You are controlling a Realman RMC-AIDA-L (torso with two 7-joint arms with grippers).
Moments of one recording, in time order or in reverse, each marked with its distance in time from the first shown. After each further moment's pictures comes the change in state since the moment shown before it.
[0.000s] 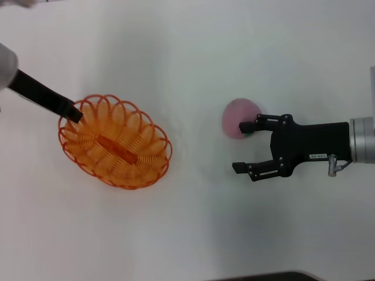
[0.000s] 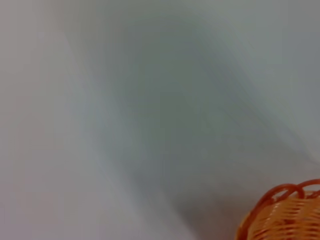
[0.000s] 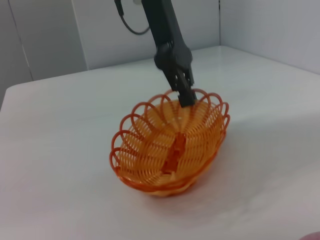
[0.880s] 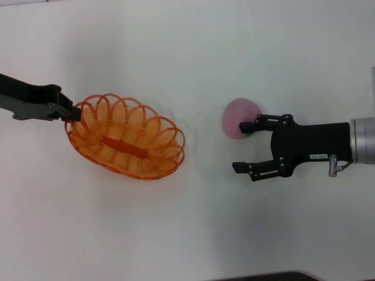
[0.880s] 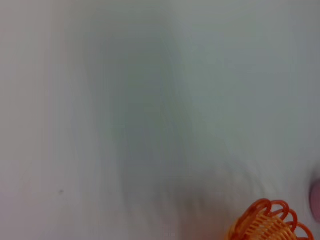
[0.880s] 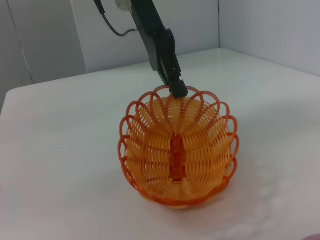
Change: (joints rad) left arm 0.025 0.033 -0.368 -0.079 -0.021 0.106 -0.179; right arm -0.003 0.002 0.008 0.000 0.000 -0.007 0.000
